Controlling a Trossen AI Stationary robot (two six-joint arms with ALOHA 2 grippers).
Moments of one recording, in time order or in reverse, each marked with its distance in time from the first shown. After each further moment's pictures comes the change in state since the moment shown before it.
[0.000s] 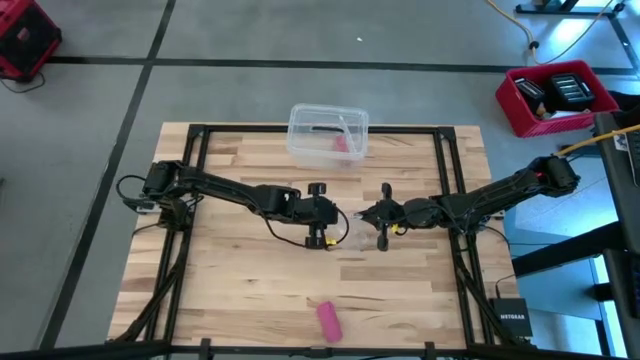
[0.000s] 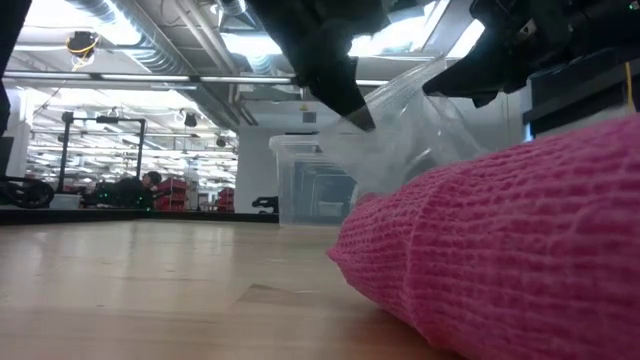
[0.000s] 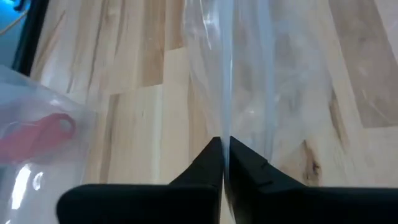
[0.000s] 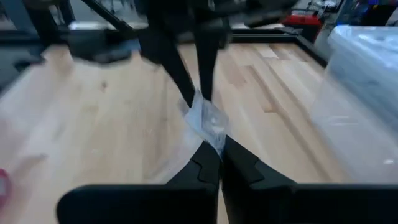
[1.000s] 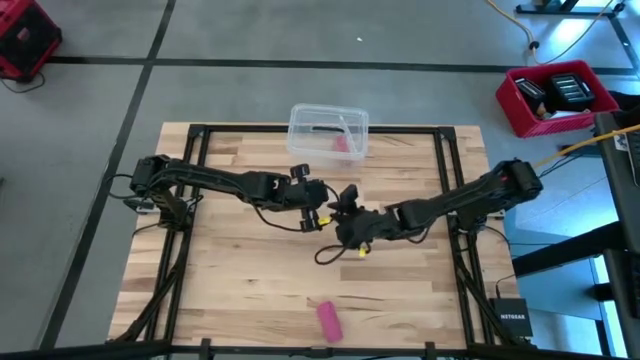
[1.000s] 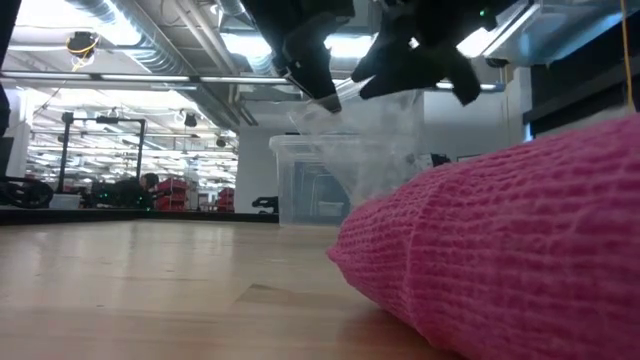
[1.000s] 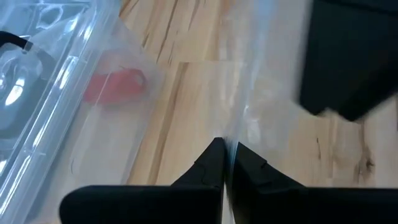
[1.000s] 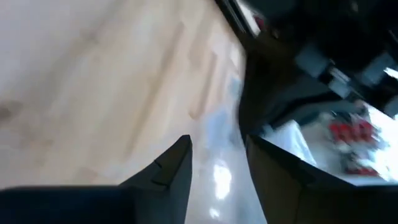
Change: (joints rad) left arm 0.052 -0.111 0.000 -0.152 -0.139 -0.151; right arm 0.039 0.418 0.544 -0.429 0.294 -0.801
